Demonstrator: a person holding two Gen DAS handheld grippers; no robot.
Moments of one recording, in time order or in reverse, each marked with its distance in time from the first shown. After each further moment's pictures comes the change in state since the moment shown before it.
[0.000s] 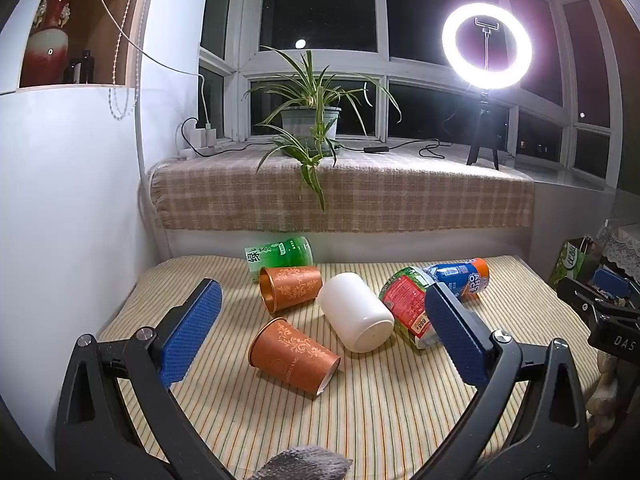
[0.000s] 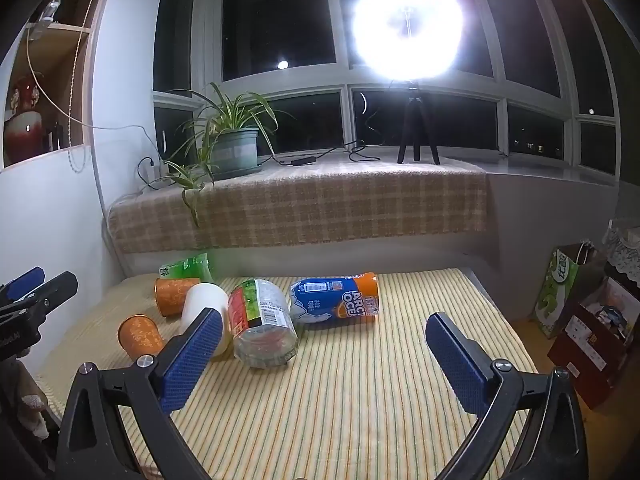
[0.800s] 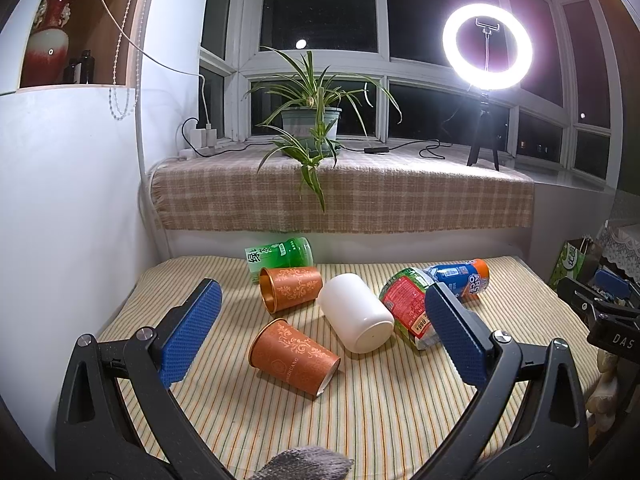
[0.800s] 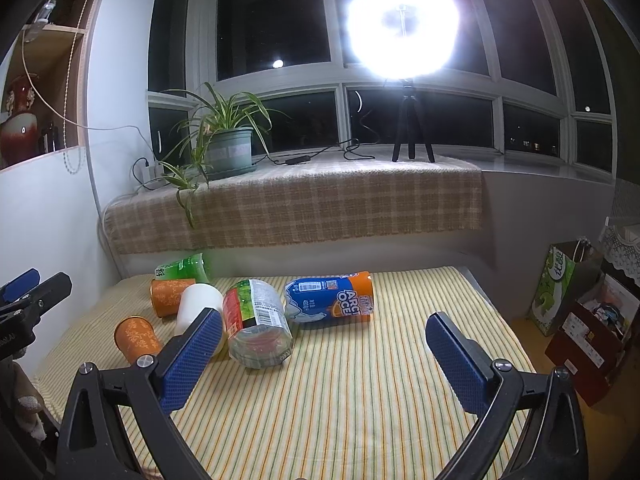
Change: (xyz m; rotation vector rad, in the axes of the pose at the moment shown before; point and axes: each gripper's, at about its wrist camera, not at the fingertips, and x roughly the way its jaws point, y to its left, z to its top) left arm 0.000 0.000 0.000 -0.002 0.000 0.000; right arm 0.002 -0.004 0.000 0.005 0.004 -0.008
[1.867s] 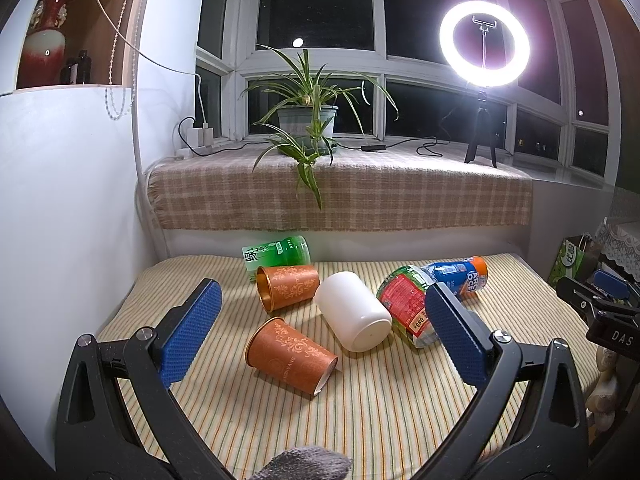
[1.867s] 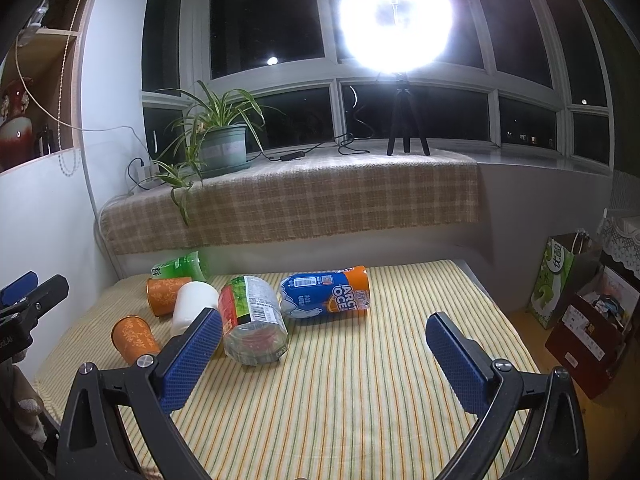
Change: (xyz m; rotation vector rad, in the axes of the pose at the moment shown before) left arm 0.000 0.000 0.000 0.000 0.000 -0.001; right arm 0.002 -0.005 -0.004 0.020 0.011 -0.006
